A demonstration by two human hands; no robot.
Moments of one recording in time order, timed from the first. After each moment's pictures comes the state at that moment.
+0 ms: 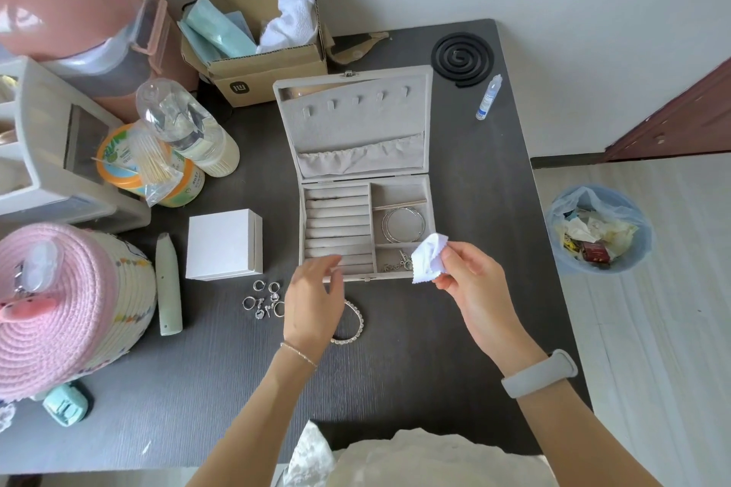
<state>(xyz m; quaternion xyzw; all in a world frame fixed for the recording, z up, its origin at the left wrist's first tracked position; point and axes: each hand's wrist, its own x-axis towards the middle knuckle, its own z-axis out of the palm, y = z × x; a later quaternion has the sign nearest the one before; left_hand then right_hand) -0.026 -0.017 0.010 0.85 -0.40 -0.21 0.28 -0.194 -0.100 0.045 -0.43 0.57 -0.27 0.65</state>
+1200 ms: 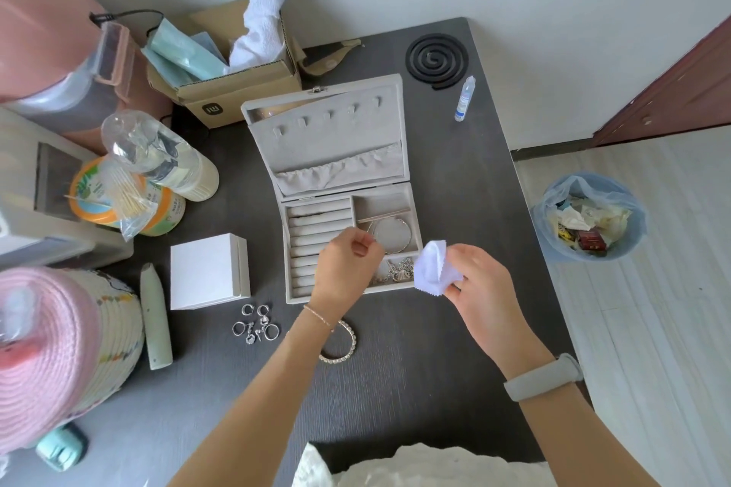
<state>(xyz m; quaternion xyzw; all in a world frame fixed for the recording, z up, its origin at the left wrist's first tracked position) -0.051 -0.096 0.036 0.80 -0.36 -0.40 0.28 -0.211 -0.117 0.040 -0.30 0.56 -0.33 0.70</state>
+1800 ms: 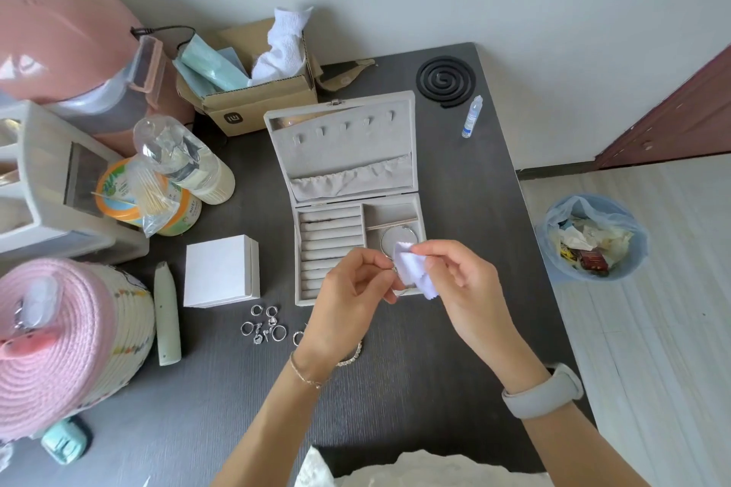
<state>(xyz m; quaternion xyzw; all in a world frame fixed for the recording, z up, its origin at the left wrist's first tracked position) -0.058 -0.049 0.085 0.65 -0.37 -0.49 0.45 -0.194 -0.103 0.081 -0.59 0.47 -0.32 0.57</state>
